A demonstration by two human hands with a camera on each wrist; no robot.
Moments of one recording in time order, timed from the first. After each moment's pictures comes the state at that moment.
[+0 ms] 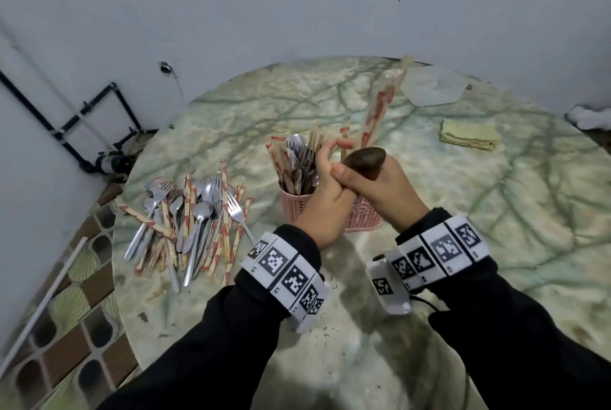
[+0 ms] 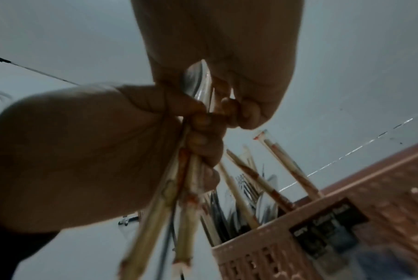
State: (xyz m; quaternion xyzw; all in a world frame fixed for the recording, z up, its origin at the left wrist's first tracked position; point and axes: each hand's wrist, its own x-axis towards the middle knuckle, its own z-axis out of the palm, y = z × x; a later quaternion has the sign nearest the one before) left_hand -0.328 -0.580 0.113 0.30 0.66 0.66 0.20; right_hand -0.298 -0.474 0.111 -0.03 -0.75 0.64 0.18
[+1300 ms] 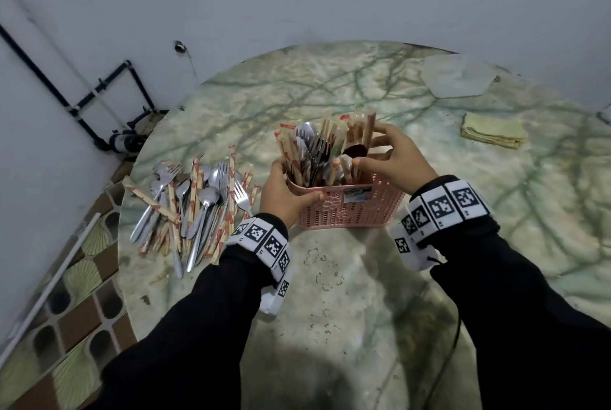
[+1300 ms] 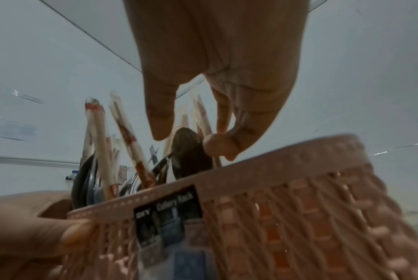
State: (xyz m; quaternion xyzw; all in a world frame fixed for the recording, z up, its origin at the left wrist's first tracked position) left_hand -0.393 -0.610 0.045 0.10 0.82 0.55 0.12; right_hand -0.339 -0.429 0.096 -0.15 -0.86 0.48 0.09
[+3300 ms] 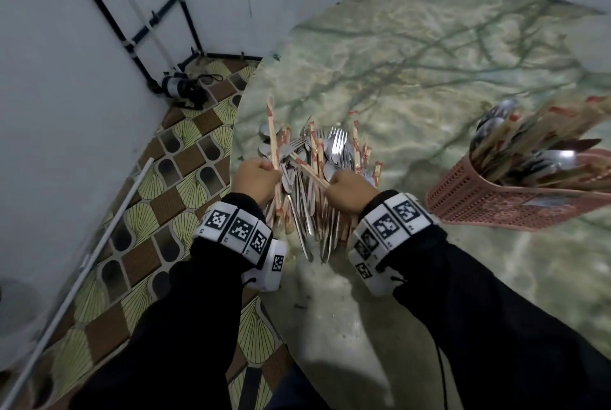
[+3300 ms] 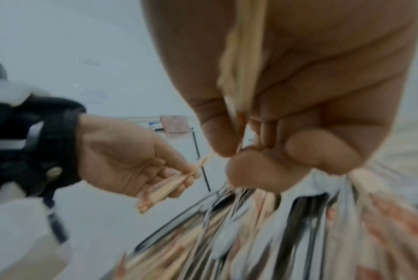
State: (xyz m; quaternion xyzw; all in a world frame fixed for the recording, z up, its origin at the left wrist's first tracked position) left_hand -0.516 -0.836 -0.001 -0.10 0.85 0.49 0.17; right_hand -0.464 -0.691 0.022 -0.15 -0.89 0.35 -0.25
